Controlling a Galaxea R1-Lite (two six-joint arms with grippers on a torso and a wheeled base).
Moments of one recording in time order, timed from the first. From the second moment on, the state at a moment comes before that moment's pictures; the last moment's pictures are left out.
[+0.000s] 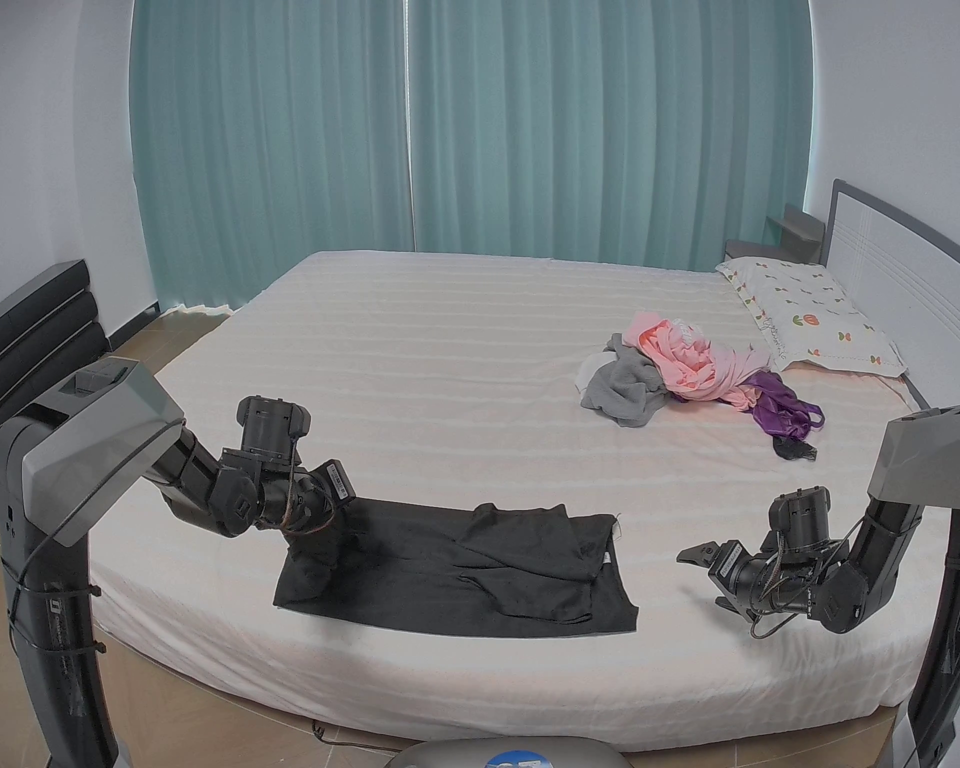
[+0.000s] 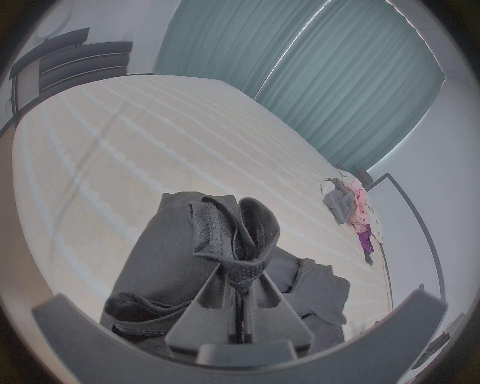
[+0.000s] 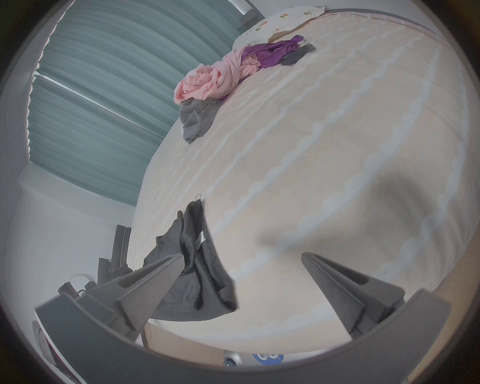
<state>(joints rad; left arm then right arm) -0.20 2.27 -1.12 -0.44 -0.08 -0.65 0.18 2.20 -0.44 -1.00 0.13 0.91</state>
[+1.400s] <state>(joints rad) -0.48 2.37 -1.39 -0.14 0.05 -0.71 0.19 2.21 -0.44 -1.00 0.13 0.91</state>
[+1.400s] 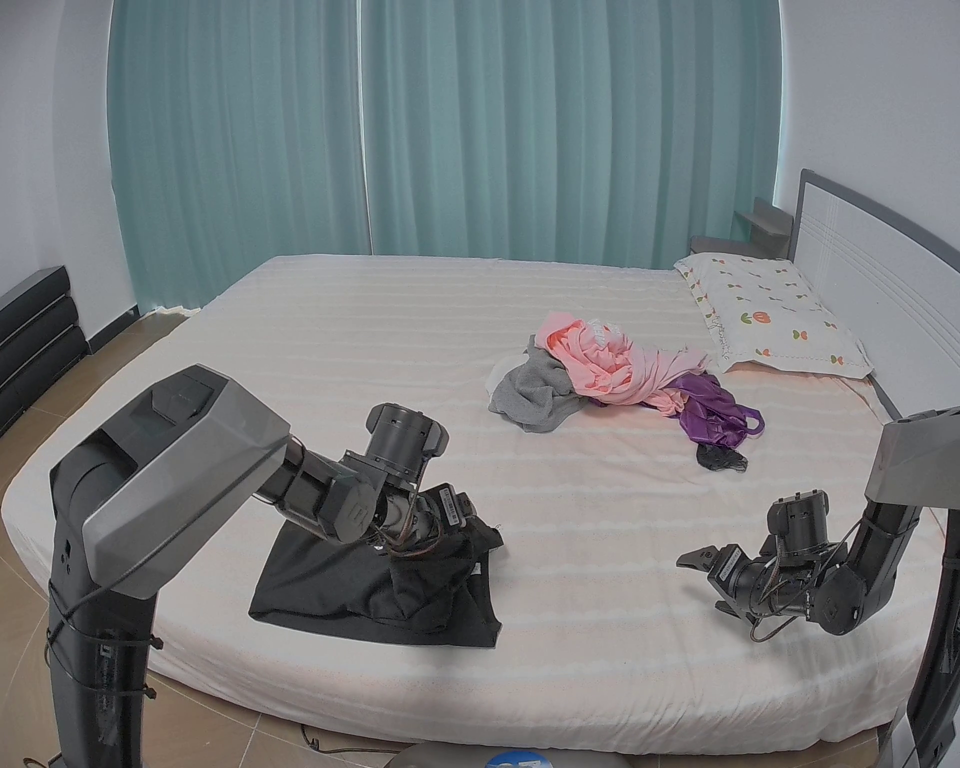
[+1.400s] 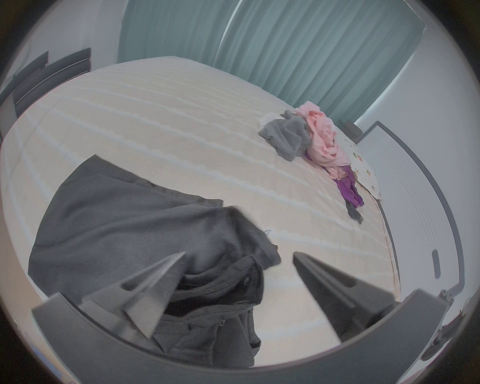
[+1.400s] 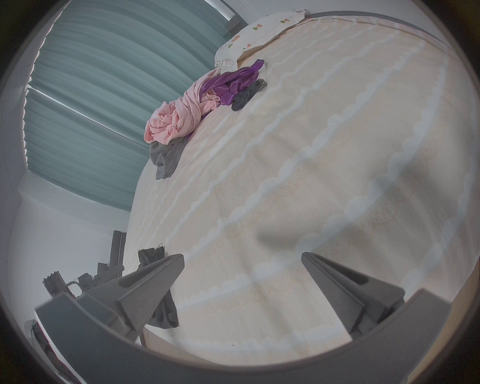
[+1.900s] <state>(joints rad) -0.32 2.19 -1.18 -0.10 -0.09 -0.83 0.19 2.21 -0.45 -1.00 0.13 0.91</state>
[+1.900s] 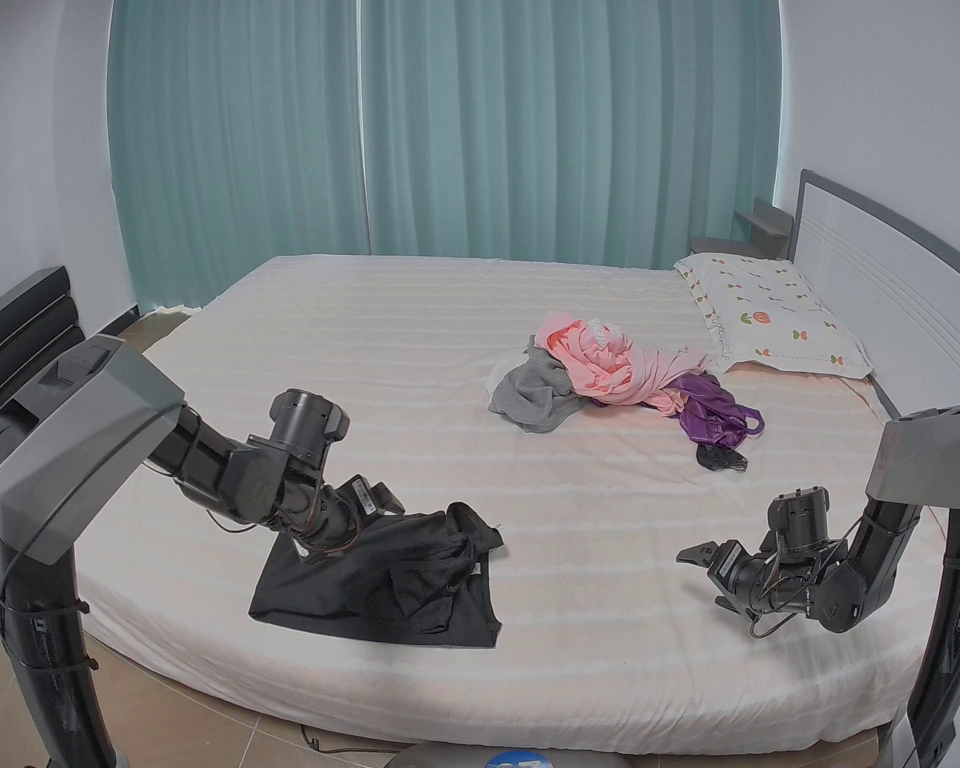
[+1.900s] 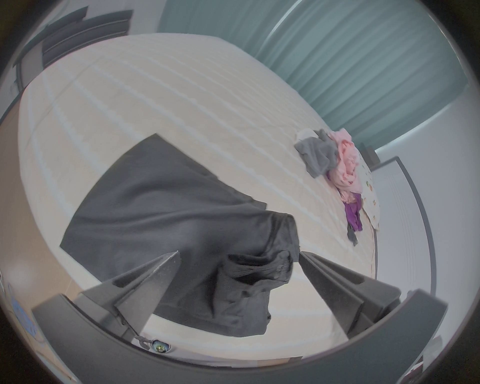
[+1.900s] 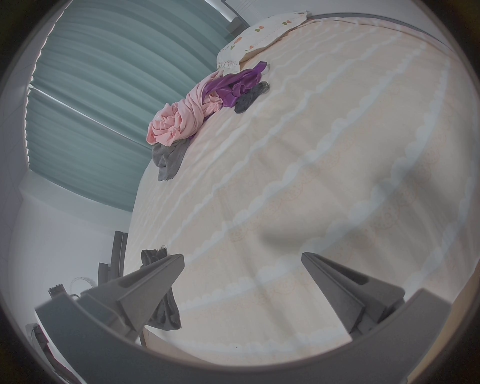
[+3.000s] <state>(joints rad) -0.16 2.10 -1.05 -0.11 -0.31 -0.89 0.44 2.09 -0.63 -0.68 -0.05 0.80</state>
